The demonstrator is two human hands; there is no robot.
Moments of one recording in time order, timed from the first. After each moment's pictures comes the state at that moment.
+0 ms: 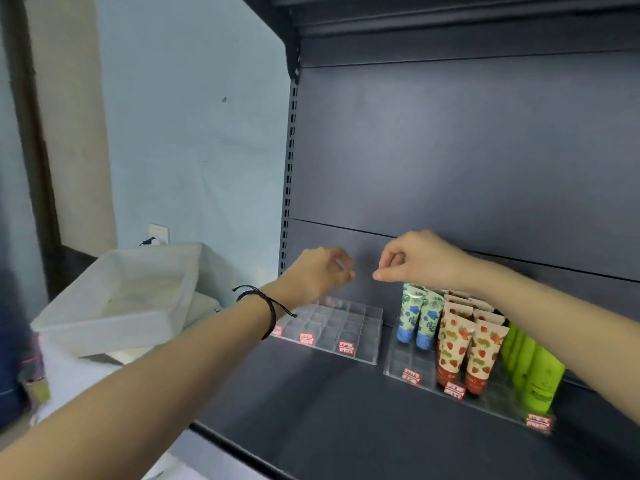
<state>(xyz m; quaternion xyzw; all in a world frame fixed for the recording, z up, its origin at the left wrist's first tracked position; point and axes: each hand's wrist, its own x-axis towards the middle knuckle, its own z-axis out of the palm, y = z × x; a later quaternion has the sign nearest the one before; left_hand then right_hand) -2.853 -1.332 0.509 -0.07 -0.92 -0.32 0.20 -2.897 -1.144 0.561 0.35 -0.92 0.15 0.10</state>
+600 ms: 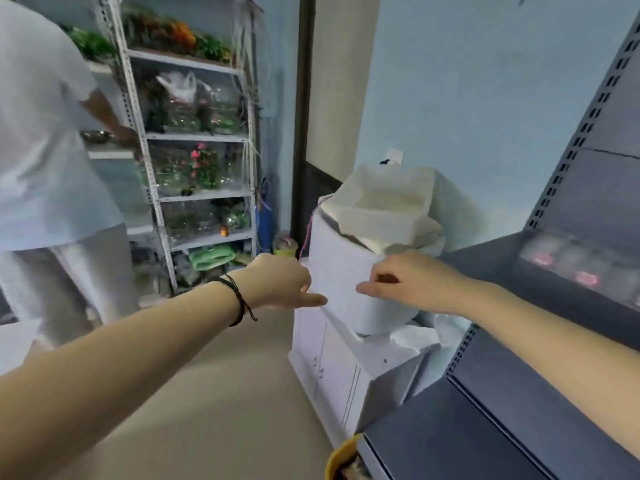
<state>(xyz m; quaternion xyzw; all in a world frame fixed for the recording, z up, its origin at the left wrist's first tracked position) -2.501 -1.535 0.390 0.25 -0.96 0.08 -0.05 -2.675 -1.393 0.419 0.65 -0.75 0.09 -0.07</state>
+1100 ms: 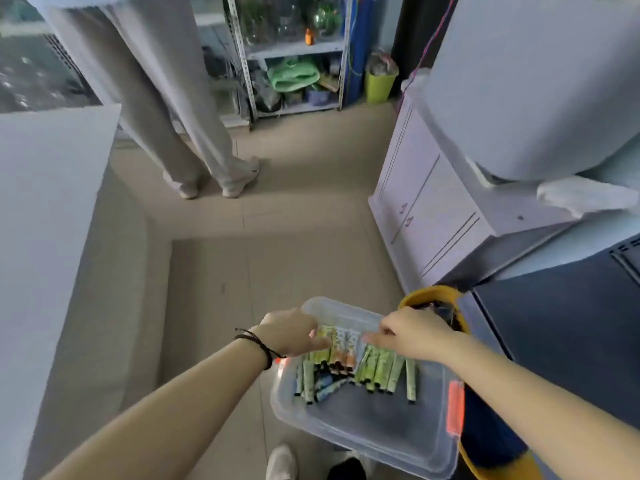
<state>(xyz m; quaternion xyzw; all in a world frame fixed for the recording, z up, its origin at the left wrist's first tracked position) -2.350 -1.482 -0.018 0.41 -0.82 -0.29 -0.28 -2.564 -1.411 0.004 0.68 -0.63 -0.14 -0.34</state>
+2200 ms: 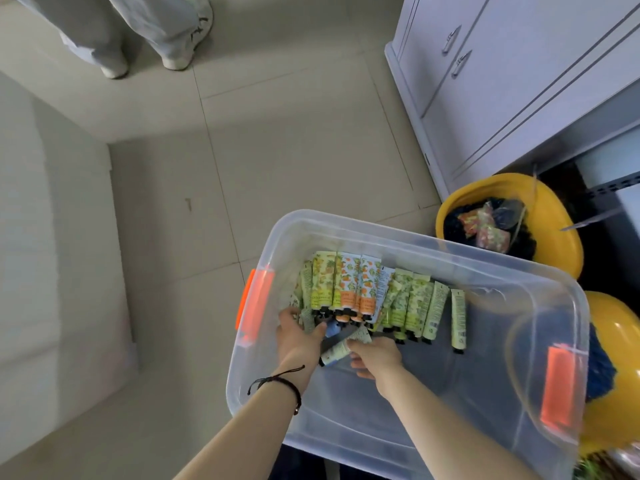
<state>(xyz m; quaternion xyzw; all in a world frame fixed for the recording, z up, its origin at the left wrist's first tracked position) -2.368 -1.399 -0.340 0.77 -0.35 -0.53 -0.01 -2.484 -1.334 -0.381 -0.04 -0.78 0.15 -0.61</state>
